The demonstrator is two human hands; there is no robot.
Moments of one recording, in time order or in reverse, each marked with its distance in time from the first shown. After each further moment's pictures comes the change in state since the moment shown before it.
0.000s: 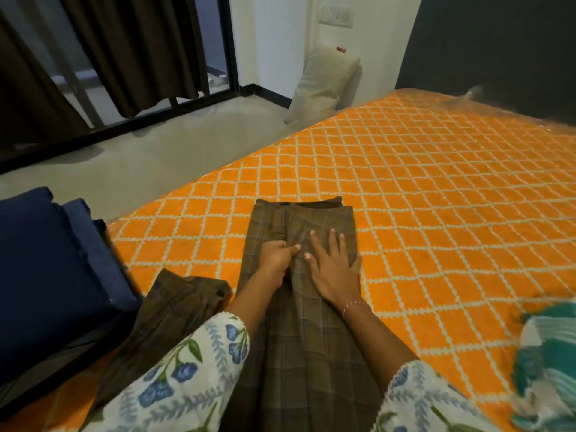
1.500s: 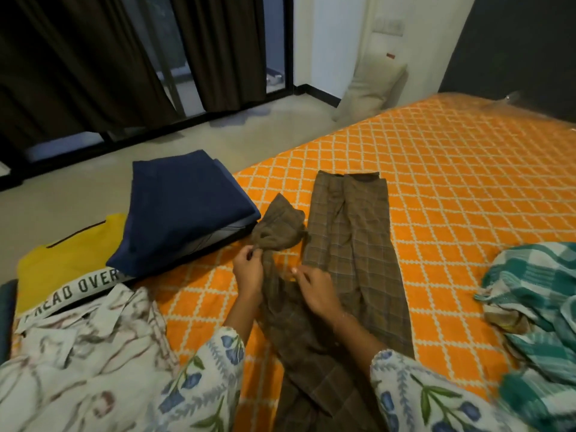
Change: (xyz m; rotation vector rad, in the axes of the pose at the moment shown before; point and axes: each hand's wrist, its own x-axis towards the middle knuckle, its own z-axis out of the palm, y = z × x) left_hand -0.244 -0.066 -0.188 0.053 0.516 0.259; right_hand -0.268 -0.123 0.001 0.582 -0.192 -0.226
